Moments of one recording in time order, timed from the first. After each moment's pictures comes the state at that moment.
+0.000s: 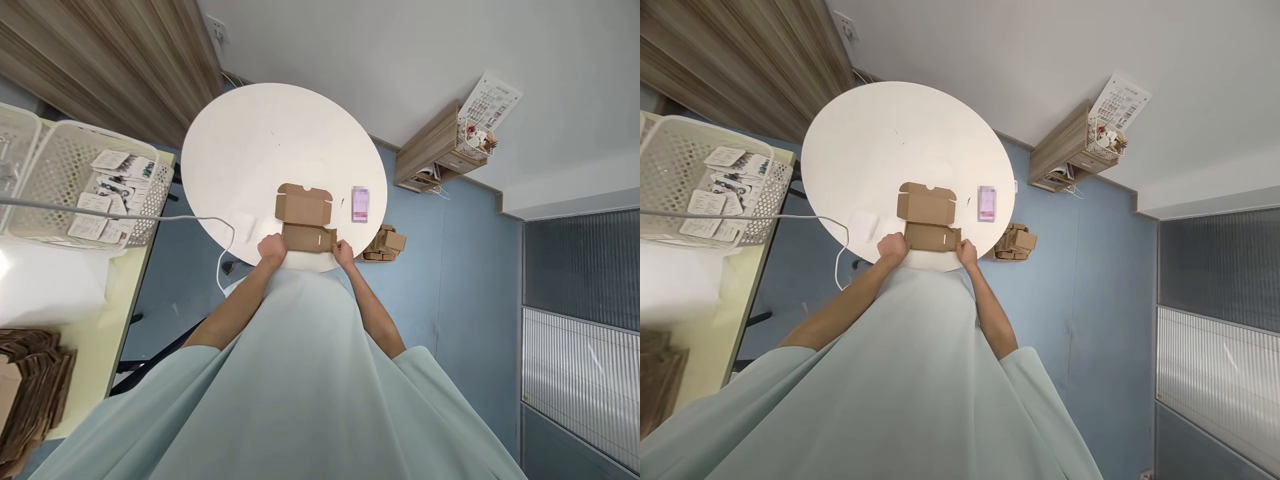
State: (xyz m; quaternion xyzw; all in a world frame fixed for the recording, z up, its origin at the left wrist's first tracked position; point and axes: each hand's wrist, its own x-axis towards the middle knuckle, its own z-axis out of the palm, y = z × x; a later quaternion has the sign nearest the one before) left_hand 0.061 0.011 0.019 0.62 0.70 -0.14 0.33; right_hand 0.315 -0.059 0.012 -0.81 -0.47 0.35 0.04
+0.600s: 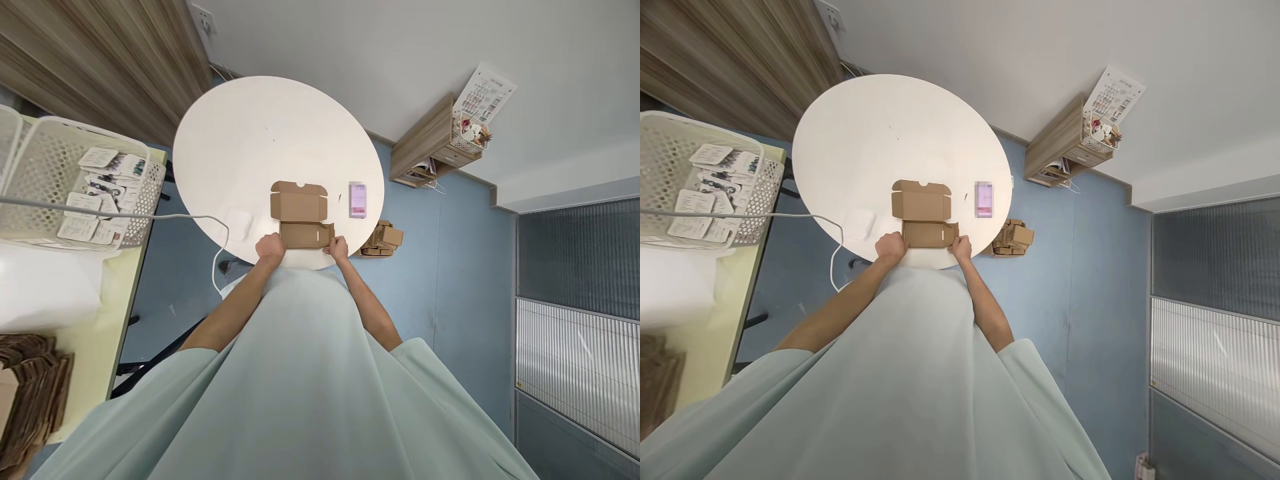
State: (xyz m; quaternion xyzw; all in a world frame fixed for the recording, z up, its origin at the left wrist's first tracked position) left_hand 0.062 0.005 0.033 0.63 0.69 -0.16 0.32; right_hand 0.290 -0.051 0.018 -0.85 -0.24 0.43 0.19
